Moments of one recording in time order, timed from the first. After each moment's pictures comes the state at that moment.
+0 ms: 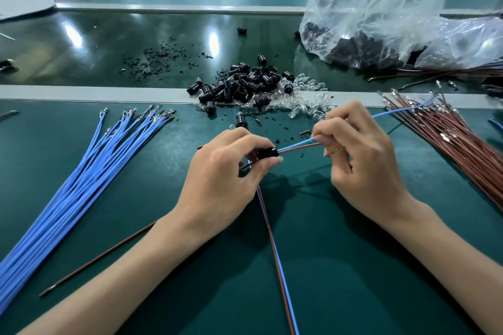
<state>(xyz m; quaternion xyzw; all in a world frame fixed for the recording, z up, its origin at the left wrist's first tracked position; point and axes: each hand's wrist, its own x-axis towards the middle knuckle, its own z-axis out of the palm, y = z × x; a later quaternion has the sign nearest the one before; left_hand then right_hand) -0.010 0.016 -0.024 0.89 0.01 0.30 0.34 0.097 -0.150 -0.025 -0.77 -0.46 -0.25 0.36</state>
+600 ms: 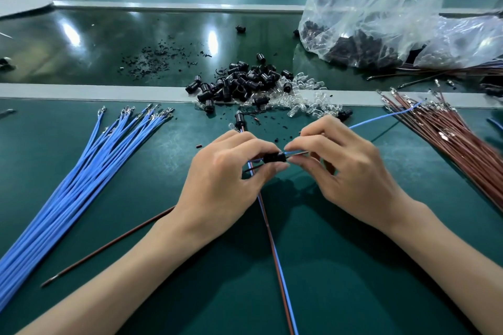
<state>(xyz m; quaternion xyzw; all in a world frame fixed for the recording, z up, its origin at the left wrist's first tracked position) -0.011 0.012 -0.024 0.91 -0.02 0.31 0.29 0.093 -0.149 -0.026 -0.73 -0.56 -0.20 0.33</state>
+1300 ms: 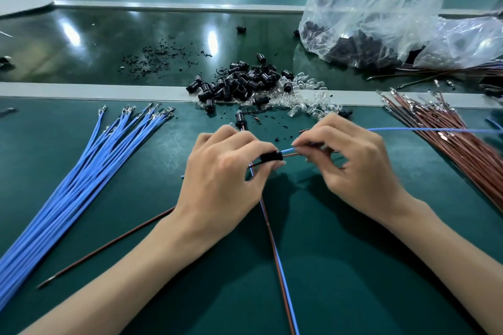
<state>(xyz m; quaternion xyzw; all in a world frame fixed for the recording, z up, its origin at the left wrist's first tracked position) -0.014 0.009 -0.024 0.93 0.03 0.33 0.18 0.095 -0.148 -0.023 -0.74 -0.51 -0.17 0.40</state>
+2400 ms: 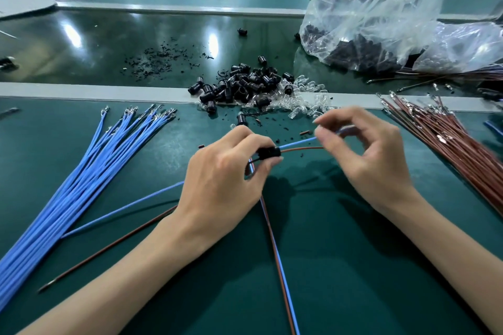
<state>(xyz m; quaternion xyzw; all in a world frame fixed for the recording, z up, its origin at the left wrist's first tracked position) -0.015 0.009 -0.023 0.91 0.02 0.34 0.25 0.096 -0.151 -0.015 -0.75 -0.39 -0.11 0.52</state>
